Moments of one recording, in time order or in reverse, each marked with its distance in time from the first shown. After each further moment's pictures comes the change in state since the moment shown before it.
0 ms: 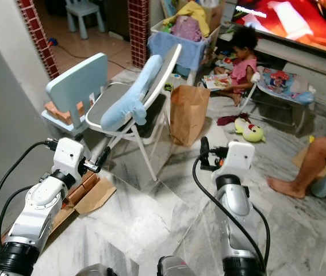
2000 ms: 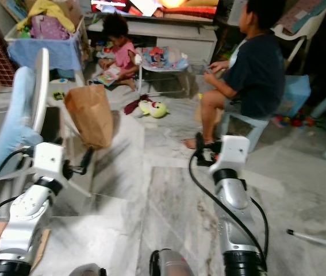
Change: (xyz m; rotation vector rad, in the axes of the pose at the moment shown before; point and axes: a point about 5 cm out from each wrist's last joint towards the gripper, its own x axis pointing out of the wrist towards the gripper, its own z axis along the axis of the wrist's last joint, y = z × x) left arm -0.020 0.008 0.008 -0.058 0.006 0.128; right arm 0.021 0.010 0.012 -0.035 -0.005 0.095
